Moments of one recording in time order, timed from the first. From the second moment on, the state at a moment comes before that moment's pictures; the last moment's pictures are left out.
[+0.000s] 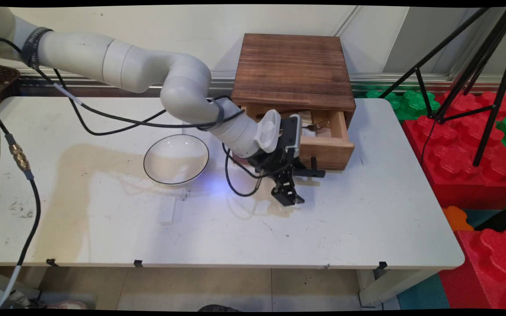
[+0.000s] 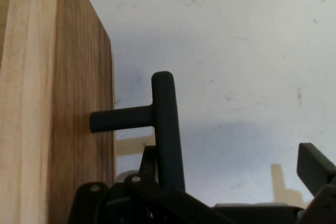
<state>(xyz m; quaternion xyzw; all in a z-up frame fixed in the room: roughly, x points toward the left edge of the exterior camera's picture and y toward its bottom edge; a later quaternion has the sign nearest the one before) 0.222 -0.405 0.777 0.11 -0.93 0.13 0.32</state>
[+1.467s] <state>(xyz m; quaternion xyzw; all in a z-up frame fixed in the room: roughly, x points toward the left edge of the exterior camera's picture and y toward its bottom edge) 0.208 -0.330 0.783 0.09 -0.94 0.09 0.33</state>
